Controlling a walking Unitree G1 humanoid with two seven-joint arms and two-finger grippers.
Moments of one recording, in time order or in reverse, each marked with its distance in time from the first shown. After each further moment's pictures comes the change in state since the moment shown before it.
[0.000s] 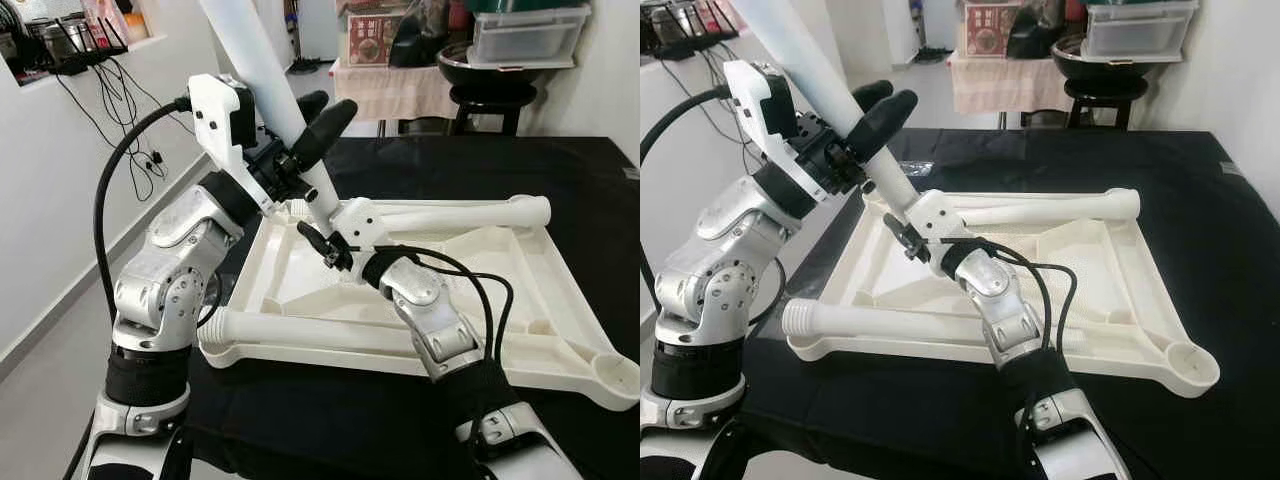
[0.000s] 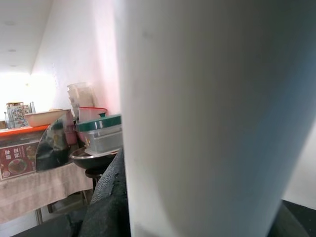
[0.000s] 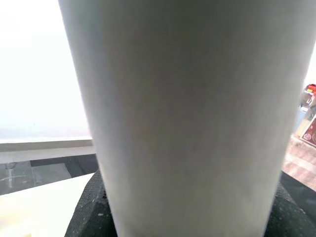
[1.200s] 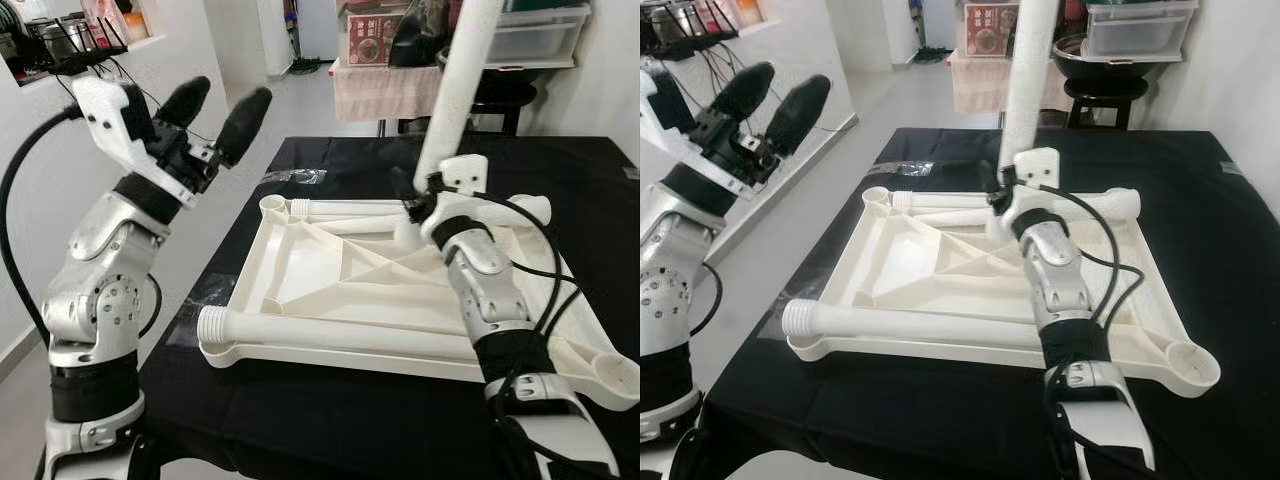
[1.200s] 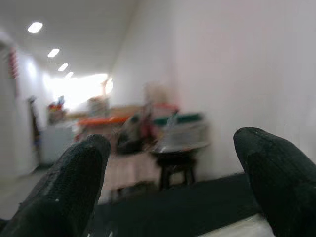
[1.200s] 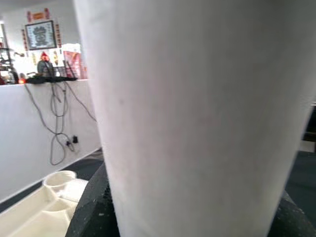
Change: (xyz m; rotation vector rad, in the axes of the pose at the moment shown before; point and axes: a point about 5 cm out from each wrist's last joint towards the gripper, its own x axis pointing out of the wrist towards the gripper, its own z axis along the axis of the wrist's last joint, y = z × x) left arm -0.067 0.059 0.011 0.111 0.009 0.386; right arm -0.036 -0.102 -0.012 0.213 -0.001 -0.510
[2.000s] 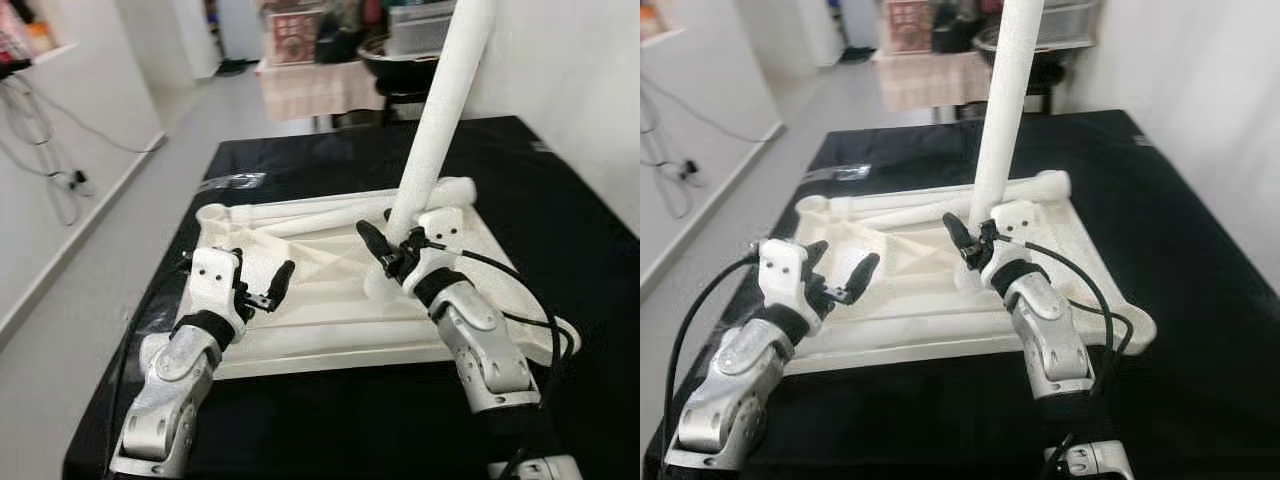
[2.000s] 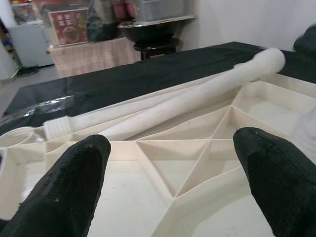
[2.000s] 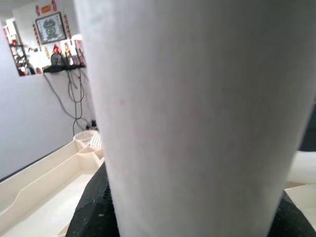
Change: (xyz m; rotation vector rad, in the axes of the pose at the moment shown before) left arm -0.076 -0.039 -0.117 0.122 0.450 0.136; right arm -0.051 0.052 -0.016 0.143 0.059 0.277
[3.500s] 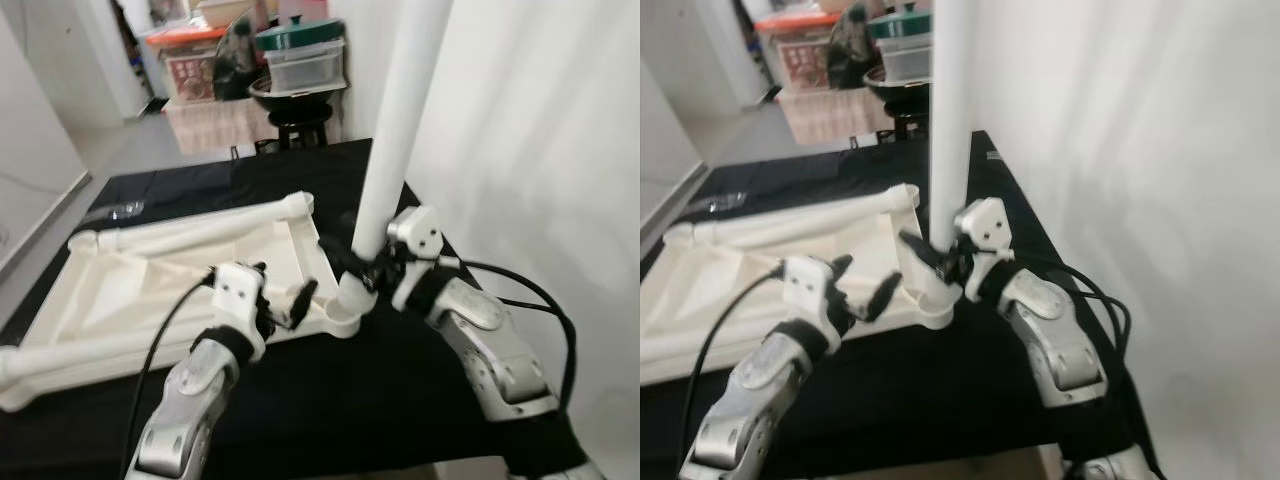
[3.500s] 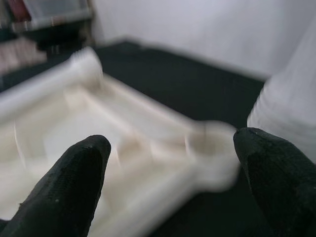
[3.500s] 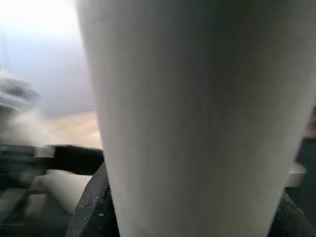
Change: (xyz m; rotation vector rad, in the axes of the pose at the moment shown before) left arm -0.018 -0.025 -0.030 0.023 0.111 -0.123; right arm -0.014 0.040 0.010 -0.065 0.038 0.493
